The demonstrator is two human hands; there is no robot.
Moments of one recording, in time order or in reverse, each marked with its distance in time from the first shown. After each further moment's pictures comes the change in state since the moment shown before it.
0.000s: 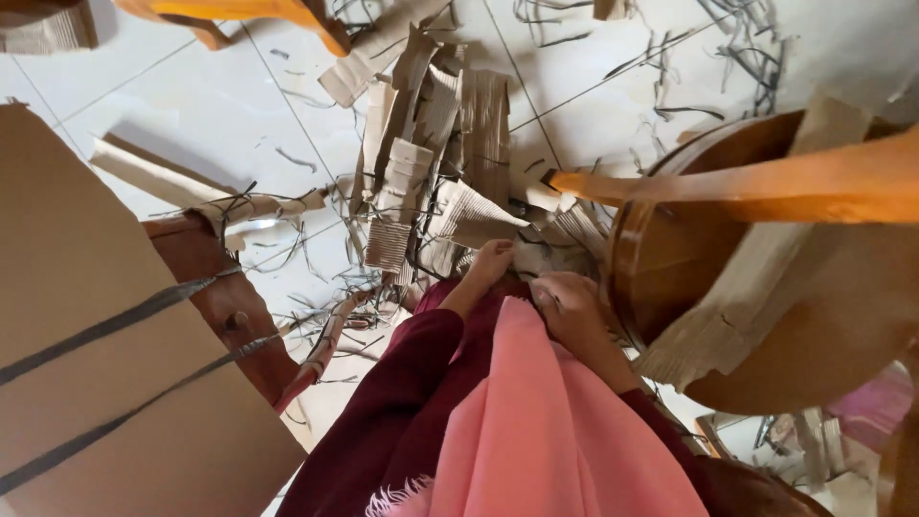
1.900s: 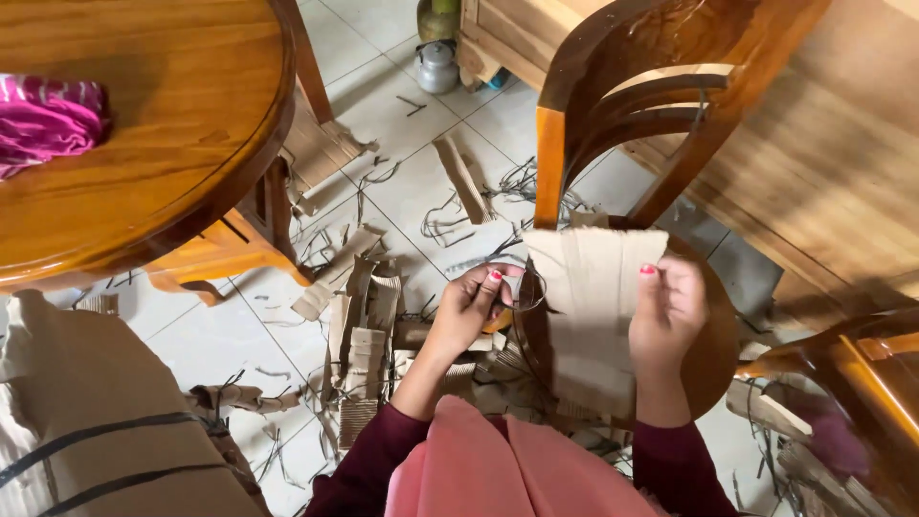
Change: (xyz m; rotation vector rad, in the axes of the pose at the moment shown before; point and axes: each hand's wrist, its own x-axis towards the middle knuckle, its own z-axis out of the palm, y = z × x) left_hand -0.365 0.385 -0.067 -0.362 -0.219 1.001; right_hand 0.012 -0.120 -0.284 0.198 1.103 -0.054
